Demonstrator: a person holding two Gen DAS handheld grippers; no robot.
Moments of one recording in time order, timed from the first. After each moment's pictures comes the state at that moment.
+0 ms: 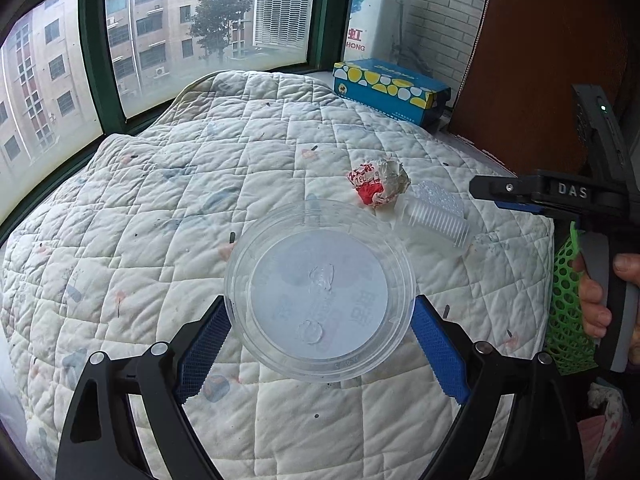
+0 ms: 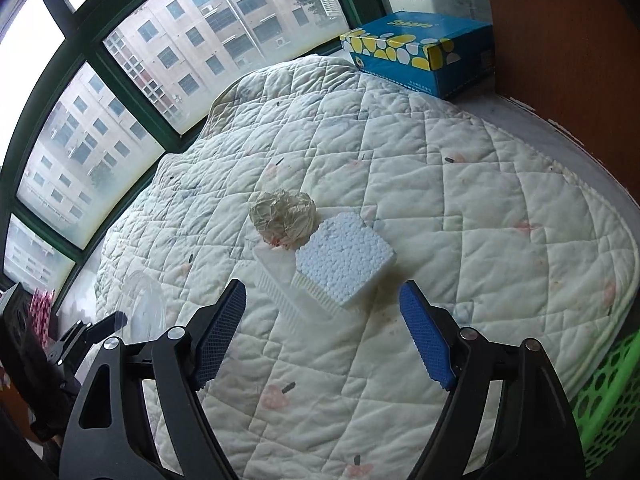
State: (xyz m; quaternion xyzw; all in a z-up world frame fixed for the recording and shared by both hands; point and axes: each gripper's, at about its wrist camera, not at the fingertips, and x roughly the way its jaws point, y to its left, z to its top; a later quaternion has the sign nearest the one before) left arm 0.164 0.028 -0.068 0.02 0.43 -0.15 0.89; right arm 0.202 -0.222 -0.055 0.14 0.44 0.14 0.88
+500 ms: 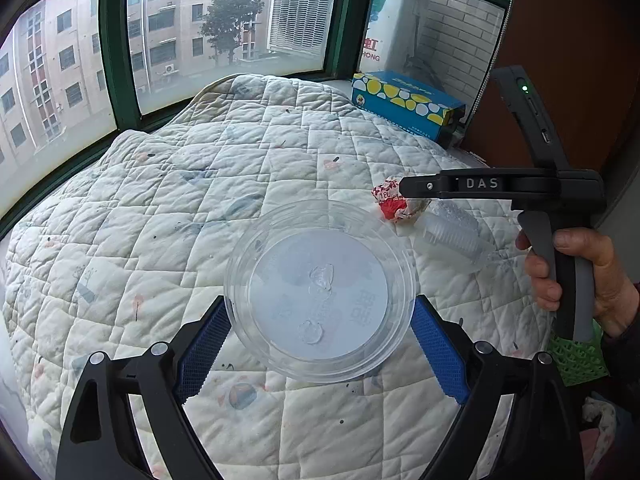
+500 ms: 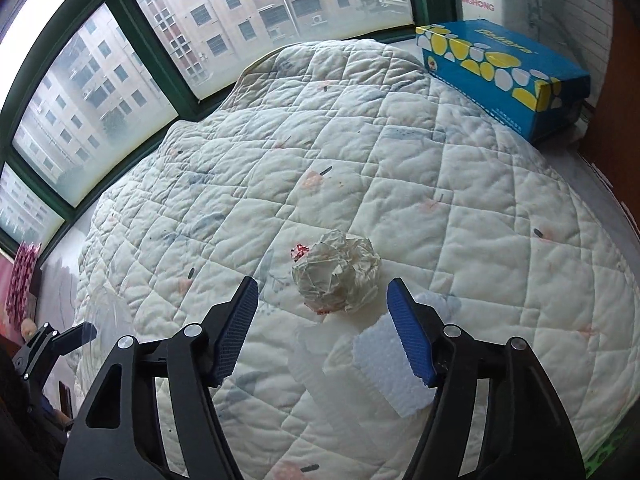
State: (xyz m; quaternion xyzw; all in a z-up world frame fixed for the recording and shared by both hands) left arm 0.173 0.051 -0.063 0.00 0.43 -0.14 0.89; right arm 0.272 -0.156 -0.073 0.05 0.47 0.19 0.86
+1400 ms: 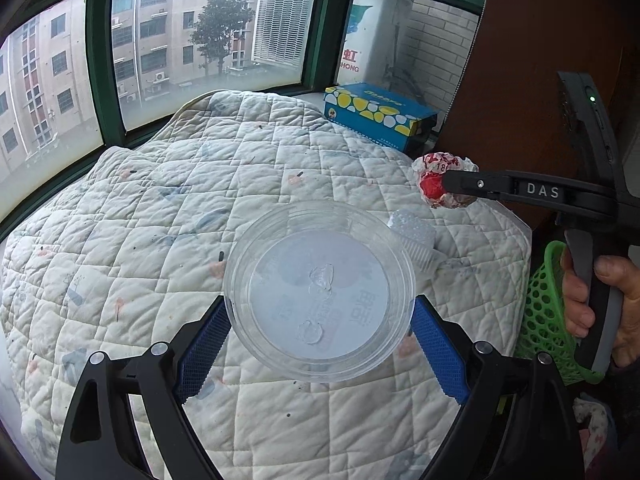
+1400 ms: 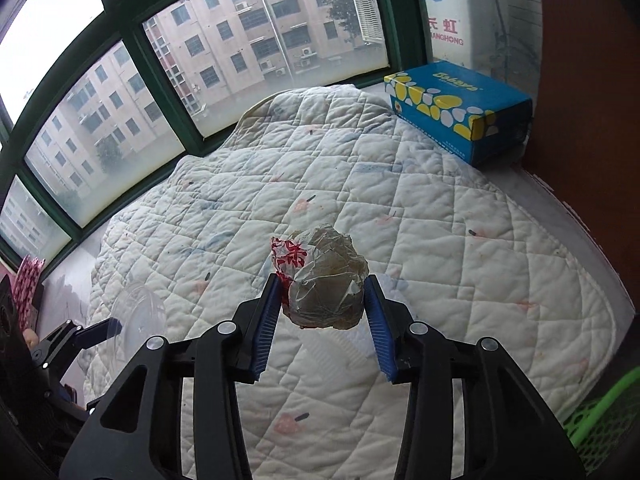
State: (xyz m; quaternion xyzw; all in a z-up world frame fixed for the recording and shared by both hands) left arm 0.149 0.016 -0.039 0.00 0.41 -0.17 0.90; right arm 0.191 -0.210 -0.011 0.09 0.40 0.16 0.90
